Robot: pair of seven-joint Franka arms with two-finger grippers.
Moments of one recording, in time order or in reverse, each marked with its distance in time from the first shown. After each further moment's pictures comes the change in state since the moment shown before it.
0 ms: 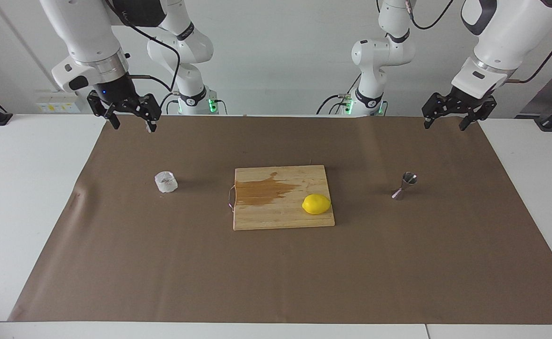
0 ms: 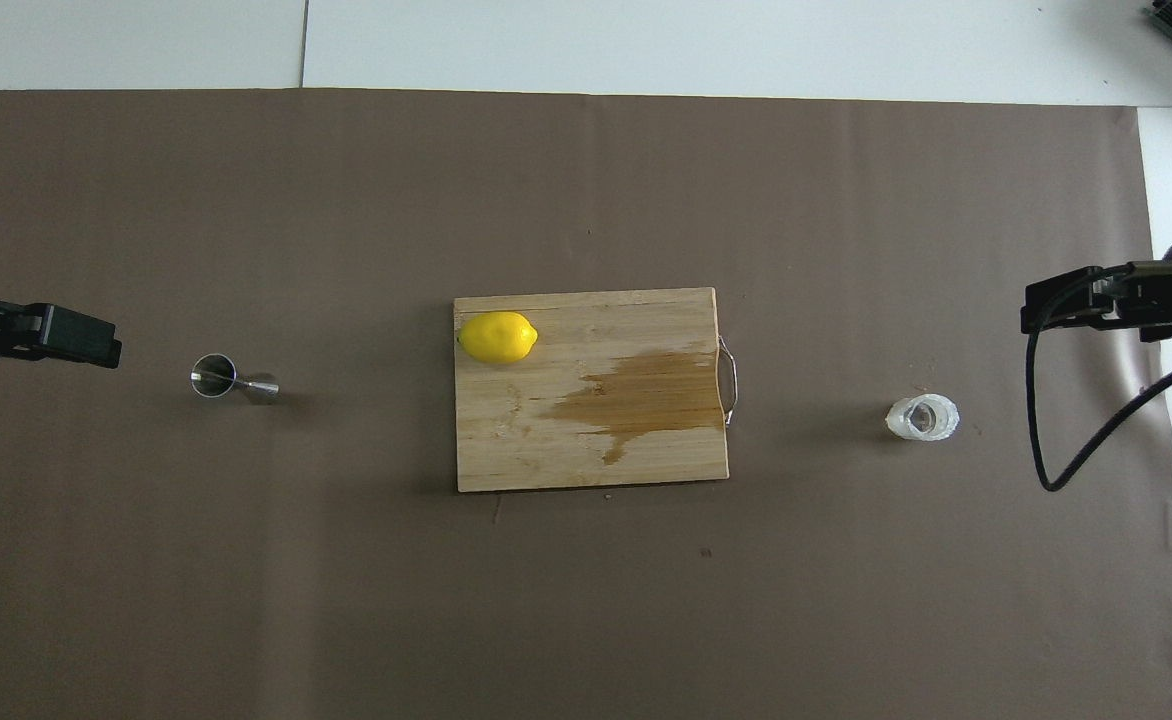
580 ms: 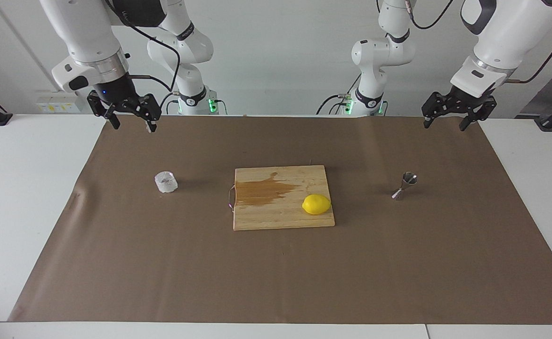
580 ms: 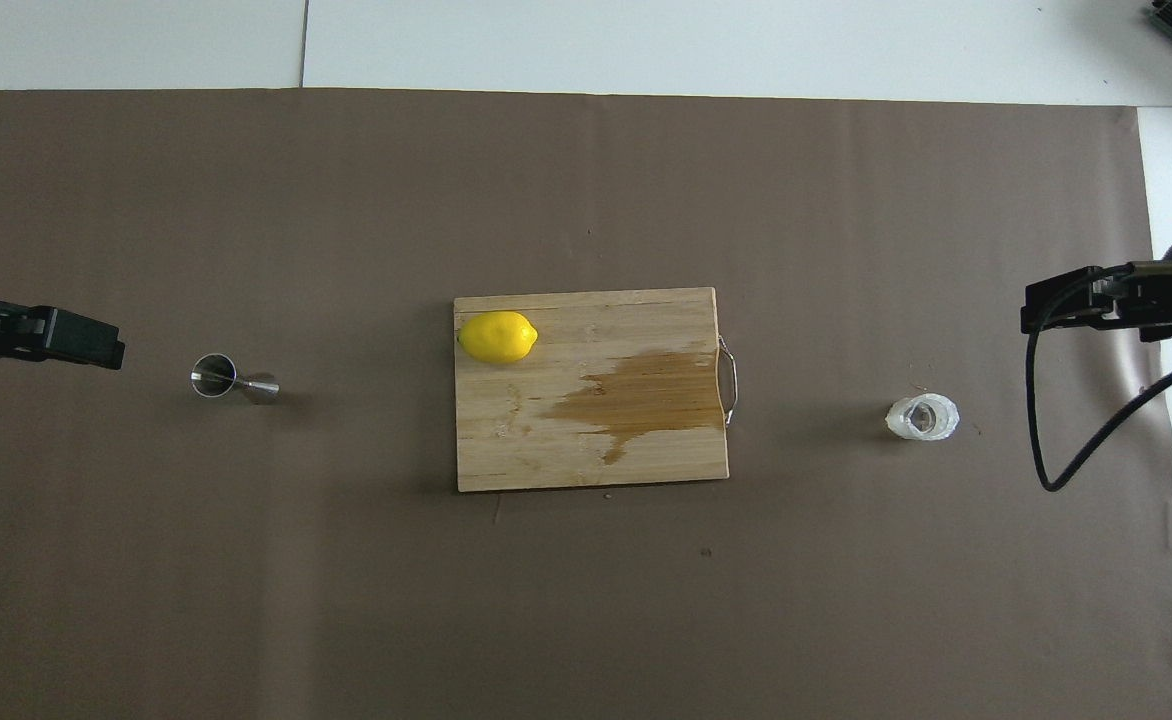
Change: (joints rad) left arm -0.010 -0.002 -0.002 0.001 0.000 0.002 0.026; right arm 0.000 0.000 0.000 0.000 0.000 0.000 0.000
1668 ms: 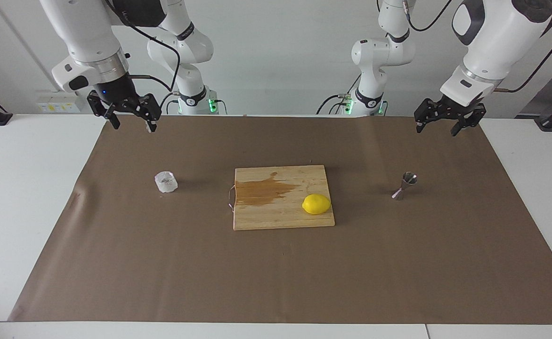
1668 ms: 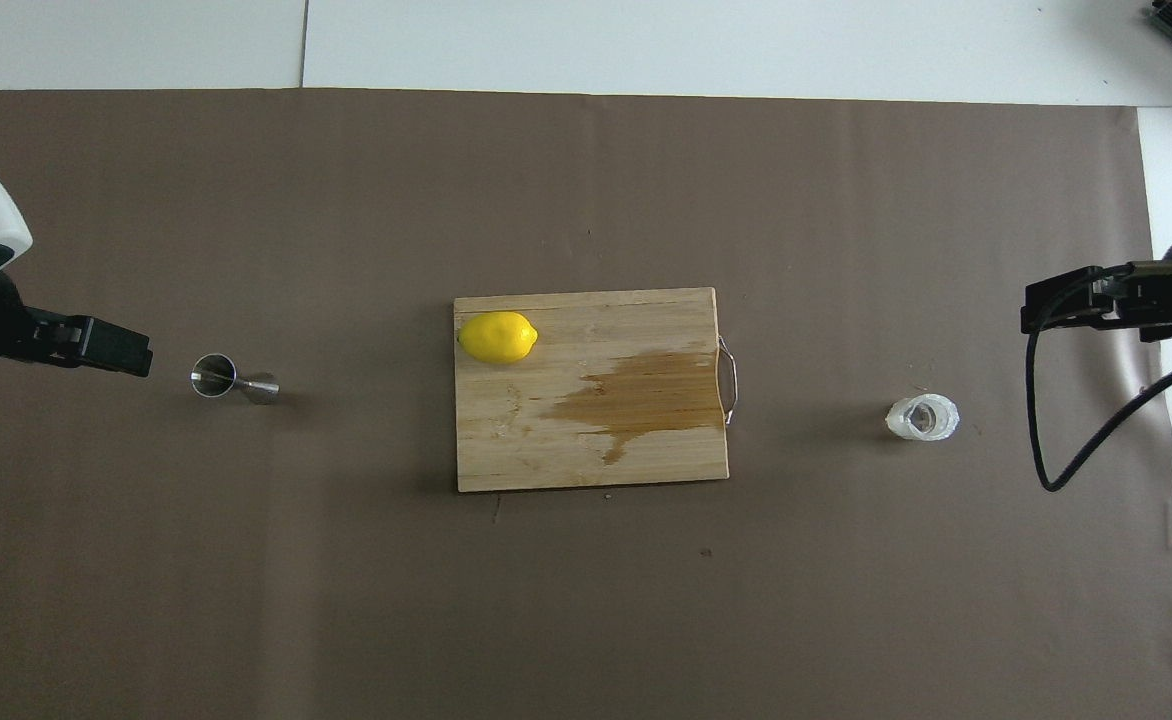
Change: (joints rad) left arm -0.010 -0.008 0.009 -0.064 -0.006 0.036 -0.018; right arm 0.000 0.000 0.000 0.000 0.000 0.000 0.000
